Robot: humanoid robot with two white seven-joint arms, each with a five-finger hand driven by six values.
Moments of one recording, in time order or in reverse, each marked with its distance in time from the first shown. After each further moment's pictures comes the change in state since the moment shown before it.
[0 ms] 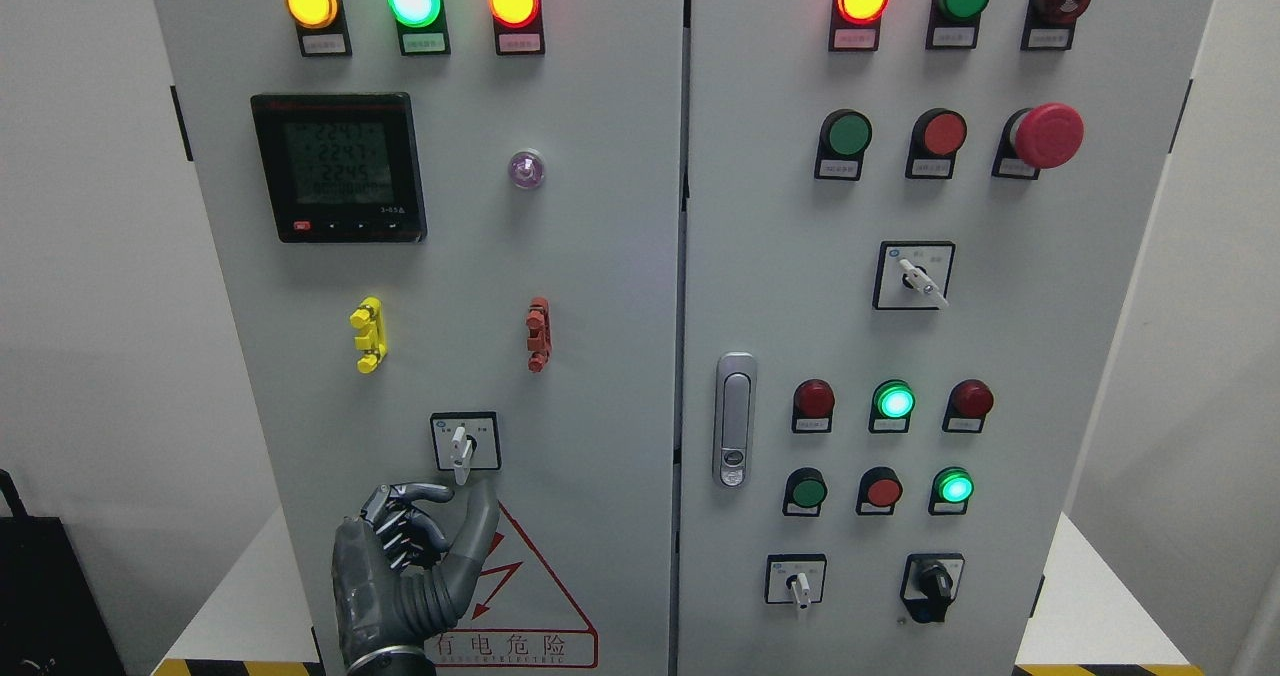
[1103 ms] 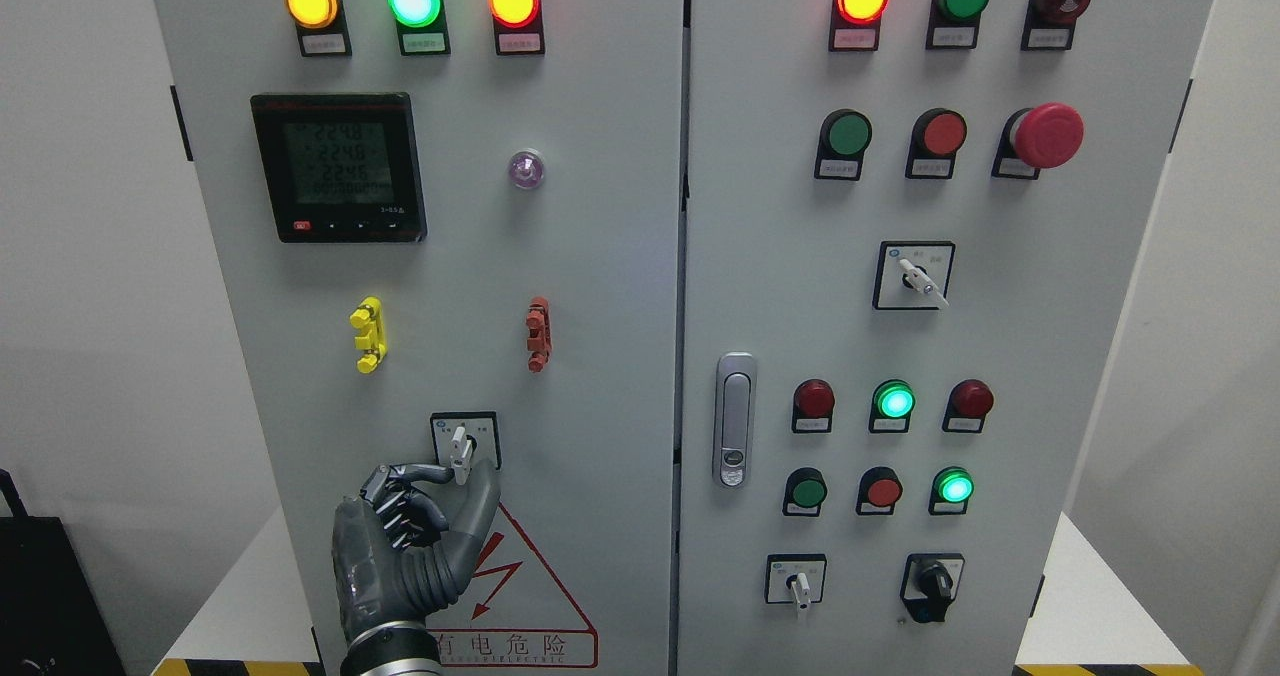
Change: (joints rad) left arm -0.048 -0.009 0.003 0.004 0.010 0.048 0.008; right arm 0.000 0.000 0.000 0.000 0.000 0.000 0.000
